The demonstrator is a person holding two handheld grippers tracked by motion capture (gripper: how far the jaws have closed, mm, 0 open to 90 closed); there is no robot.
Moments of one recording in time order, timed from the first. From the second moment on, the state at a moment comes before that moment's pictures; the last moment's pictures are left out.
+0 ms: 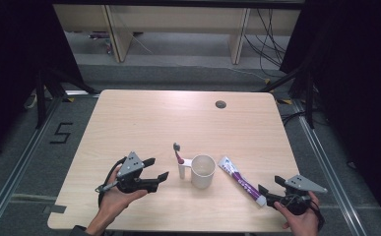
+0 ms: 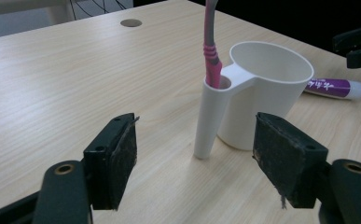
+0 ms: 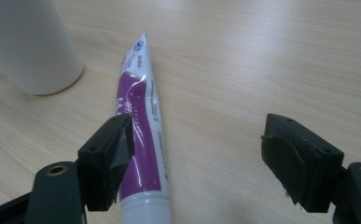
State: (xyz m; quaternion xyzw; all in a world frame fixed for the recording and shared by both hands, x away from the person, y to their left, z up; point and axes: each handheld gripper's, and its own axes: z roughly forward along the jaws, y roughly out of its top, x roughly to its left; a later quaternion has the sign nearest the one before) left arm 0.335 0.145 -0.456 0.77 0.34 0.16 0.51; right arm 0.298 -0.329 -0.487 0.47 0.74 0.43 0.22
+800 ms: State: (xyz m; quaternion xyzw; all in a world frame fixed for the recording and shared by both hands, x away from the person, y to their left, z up) left arm 0.311 0.163 -0.475 0.78 0.35 0.15 0.49; right arm 0.298 -0.329 -0.488 0.47 0.74 0.42 0.23
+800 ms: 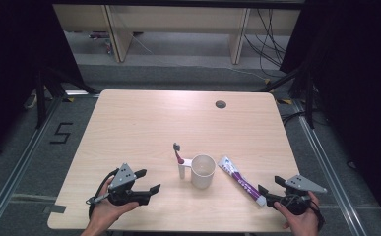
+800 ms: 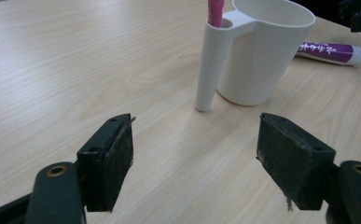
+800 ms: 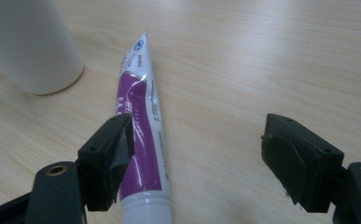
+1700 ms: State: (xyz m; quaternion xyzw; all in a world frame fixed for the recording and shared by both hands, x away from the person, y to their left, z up) left arm 0.280 0.173 -0.489 0.81 0.34 0.16 0.46; right arm 0.300 -0.328 -0.490 0.47 0.75 0.42 0.22
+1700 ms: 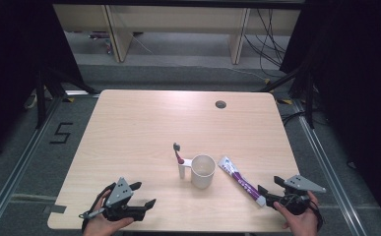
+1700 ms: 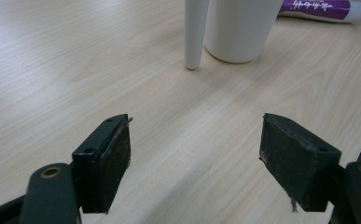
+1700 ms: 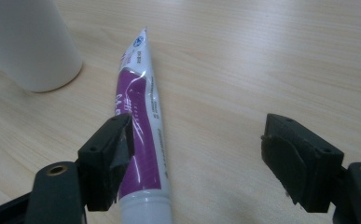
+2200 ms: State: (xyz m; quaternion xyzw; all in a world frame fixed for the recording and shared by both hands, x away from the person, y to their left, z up) left arm 0.268 0.181 -0.500 0.81 0.35 0.16 0.44; right arm 0.300 -0.328 -0.491 0.47 0.75 0.42 0.22
